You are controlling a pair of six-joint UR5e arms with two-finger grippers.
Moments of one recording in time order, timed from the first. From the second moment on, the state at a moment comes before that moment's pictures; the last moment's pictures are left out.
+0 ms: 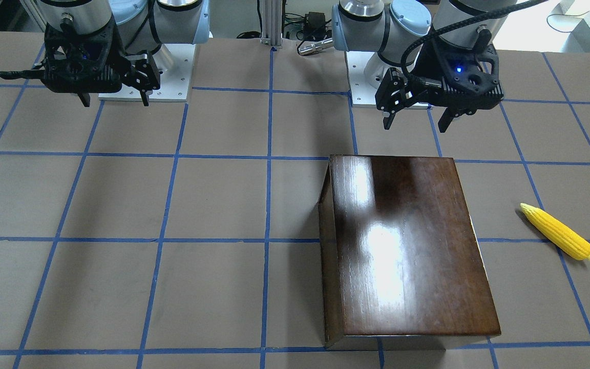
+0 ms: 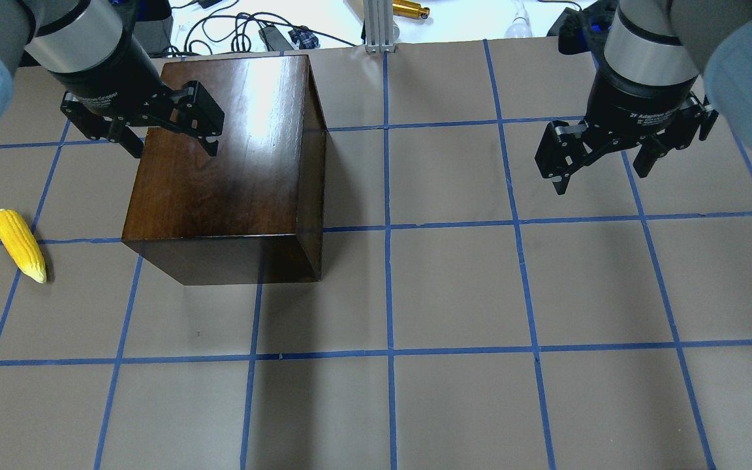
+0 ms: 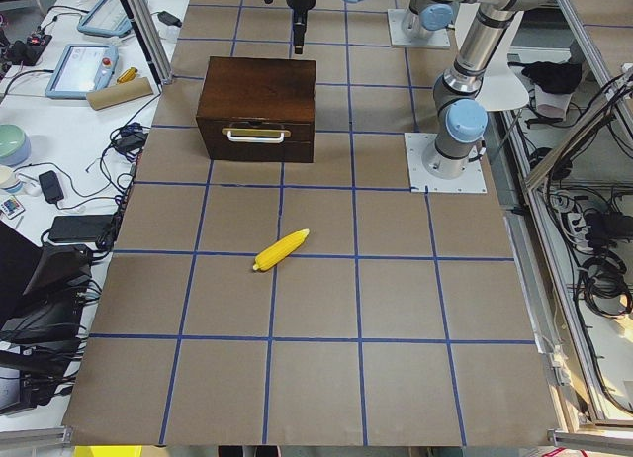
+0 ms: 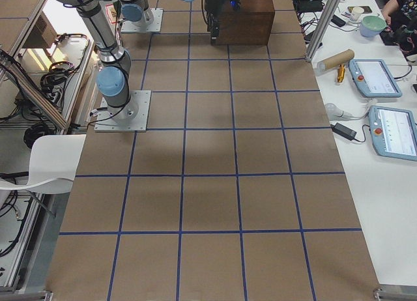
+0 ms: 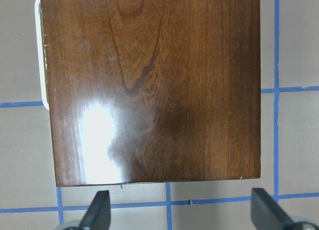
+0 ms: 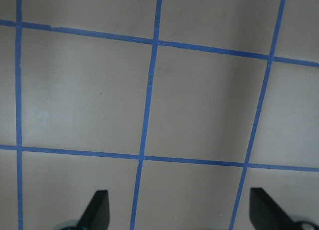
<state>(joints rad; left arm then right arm) -1.57 -1.54 -1.55 -1.57 1.56 0.03 1.61 -1.64 1.59 -1.46 -1.68 -0.08</state>
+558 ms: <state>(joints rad) -1.55 -1.55 -1.55 -1.56 1.55 0.04 1.61 -1.64 1.59 -1.46 -1.68 -0.08</state>
